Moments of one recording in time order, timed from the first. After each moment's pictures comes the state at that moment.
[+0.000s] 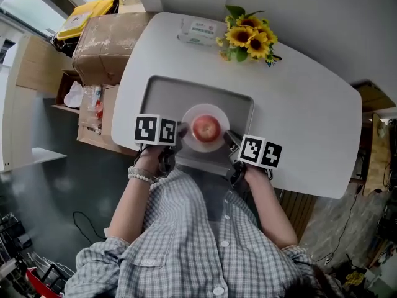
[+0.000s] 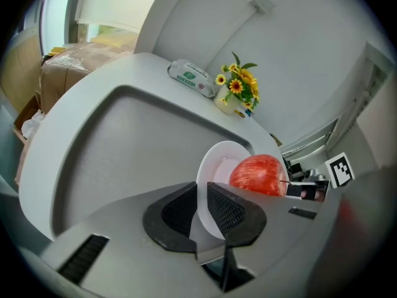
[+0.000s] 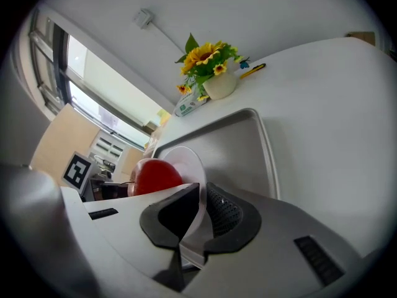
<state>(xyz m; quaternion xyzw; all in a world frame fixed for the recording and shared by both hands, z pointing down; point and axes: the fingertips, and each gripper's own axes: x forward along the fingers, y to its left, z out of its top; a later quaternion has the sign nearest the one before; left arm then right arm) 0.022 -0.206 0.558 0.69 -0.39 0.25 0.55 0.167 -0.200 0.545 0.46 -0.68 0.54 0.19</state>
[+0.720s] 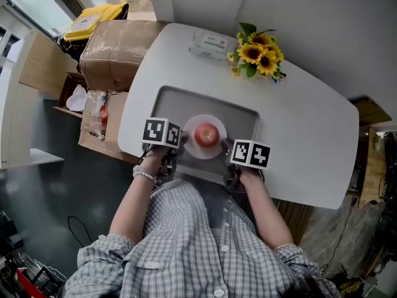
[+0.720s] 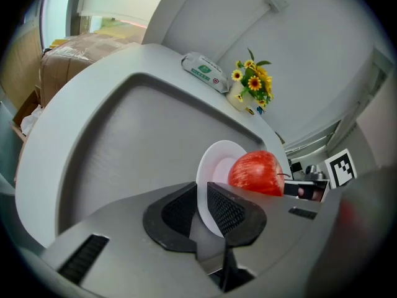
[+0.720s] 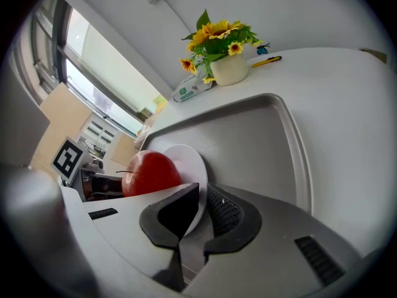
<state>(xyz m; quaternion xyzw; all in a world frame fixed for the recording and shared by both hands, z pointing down) -0.005 -0.210 0.592 0.68 -0.38 0.27 0.57 0.138 -0.208 0.581 0.46 -0.68 0.52 0.26</state>
